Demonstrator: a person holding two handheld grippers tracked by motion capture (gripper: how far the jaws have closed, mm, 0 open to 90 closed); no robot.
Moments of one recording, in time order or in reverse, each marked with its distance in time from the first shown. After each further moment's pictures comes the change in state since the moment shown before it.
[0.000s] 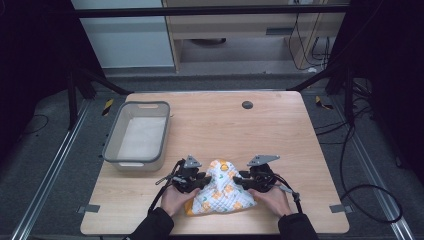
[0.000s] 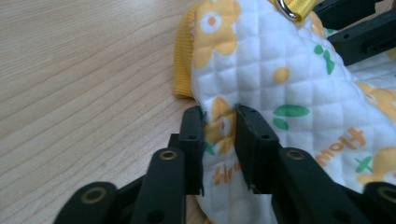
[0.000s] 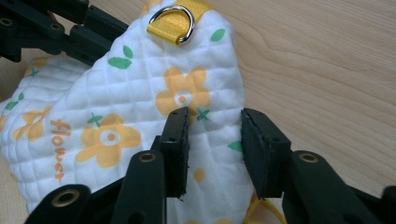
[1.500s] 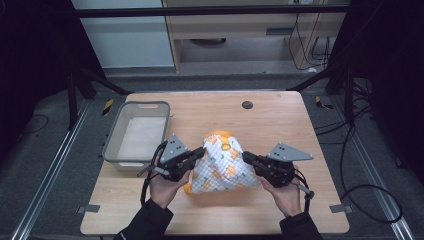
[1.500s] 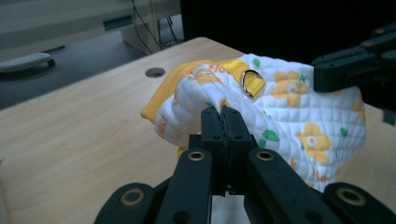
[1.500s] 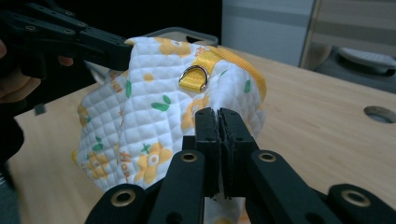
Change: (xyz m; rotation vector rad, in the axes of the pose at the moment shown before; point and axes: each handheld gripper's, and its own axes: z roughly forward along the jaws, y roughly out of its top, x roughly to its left) left arm -0.021 0.072 -0.107 -0.396 0.081 0.114; right arm 0.033 0.051 -0.094 -0.412 -0.077 -0.084
